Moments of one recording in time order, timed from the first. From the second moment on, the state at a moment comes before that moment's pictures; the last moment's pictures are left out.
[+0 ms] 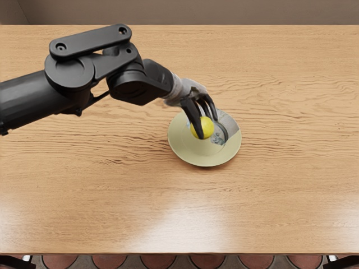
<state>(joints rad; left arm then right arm) -1.46 0.08 -0.12 -0.95 0.43 -0.32 0.61 -0.04 0.00 -0.05 0.19 0.17 -0.21 -0.06</state>
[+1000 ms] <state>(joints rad) -1.21 0.51 -0.49 -1.02 0.19 -0.60 0.61 -0.04 0.00 -0.05 0.19 0.17 -0.21 -0.06</state>
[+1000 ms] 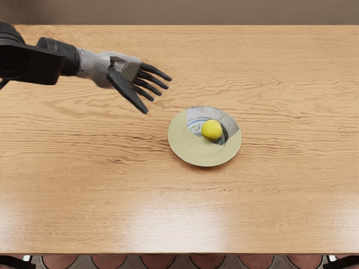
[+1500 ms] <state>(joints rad) -0.89 0.71 -0.78 -1.06 -0.01 -0.61 0.61 -0.04 0.00 -0.05 0.19 0.17 -0.21 -0.06</state>
